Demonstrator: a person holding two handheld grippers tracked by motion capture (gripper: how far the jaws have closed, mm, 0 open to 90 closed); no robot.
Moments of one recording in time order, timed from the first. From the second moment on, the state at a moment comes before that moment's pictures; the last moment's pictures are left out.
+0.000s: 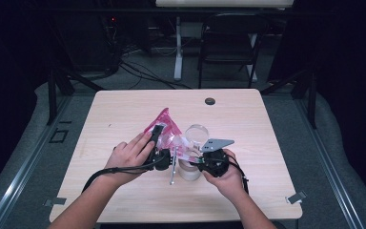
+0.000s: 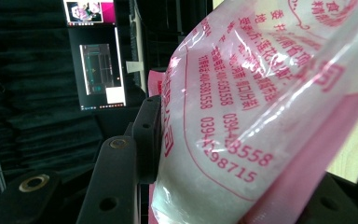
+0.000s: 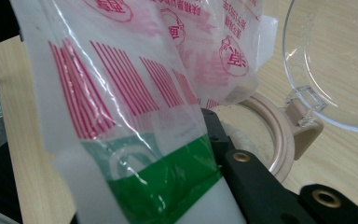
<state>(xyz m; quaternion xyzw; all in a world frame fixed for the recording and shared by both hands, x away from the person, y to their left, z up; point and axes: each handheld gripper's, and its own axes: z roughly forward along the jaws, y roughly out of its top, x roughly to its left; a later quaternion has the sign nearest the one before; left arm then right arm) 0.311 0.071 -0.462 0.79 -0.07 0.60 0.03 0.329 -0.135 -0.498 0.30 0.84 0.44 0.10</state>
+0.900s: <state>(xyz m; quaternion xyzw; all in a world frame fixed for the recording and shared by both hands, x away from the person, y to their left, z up) 0.313 0.079 -0.473 0.80 -0.04 0.59 0.04 0.327 -0.134 -0.497 0.30 0.84 0.44 0.11</state>
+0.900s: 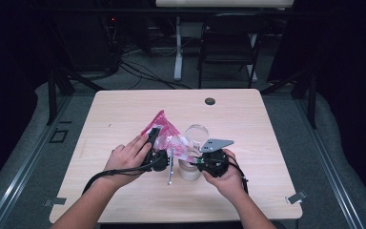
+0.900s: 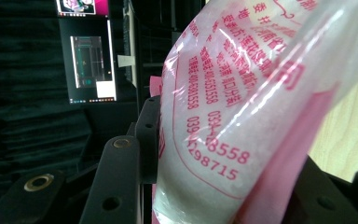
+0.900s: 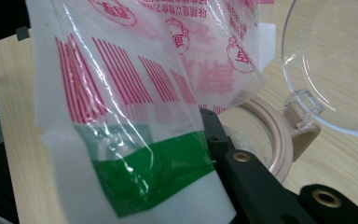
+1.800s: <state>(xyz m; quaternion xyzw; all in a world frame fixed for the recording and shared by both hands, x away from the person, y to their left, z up) 0.311 0.090 -0.488 0.82 0.00 0.57 0.05 0.327 -0.130 -0.497 0.30 0.84 0.44 0.11</state>
